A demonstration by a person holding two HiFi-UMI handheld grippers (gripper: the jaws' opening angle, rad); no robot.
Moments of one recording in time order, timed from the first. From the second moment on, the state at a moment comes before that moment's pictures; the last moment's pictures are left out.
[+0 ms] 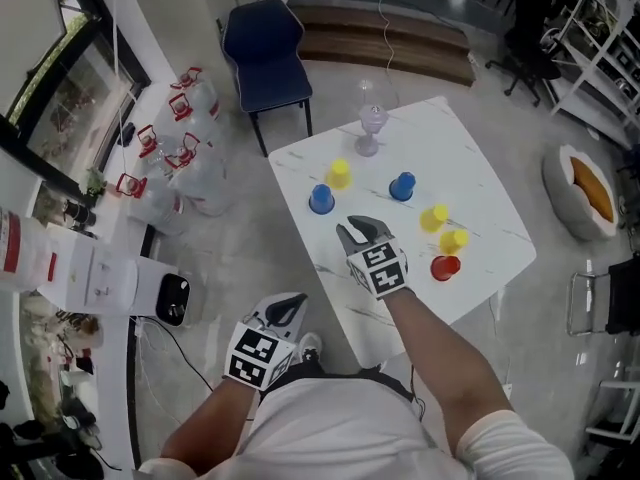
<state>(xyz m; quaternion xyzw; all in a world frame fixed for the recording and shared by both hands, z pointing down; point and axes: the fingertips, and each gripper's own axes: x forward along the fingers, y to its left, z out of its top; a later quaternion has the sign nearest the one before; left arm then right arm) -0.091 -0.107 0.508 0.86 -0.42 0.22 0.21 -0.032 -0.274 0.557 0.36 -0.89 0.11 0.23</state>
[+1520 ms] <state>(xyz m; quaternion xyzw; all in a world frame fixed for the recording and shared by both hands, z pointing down) -0.115 -0.126 0.526 0.86 -0.40 0.22 0.22 0.022 -0.220 0.612 0.40 -0.85 0.17 0.31</state>
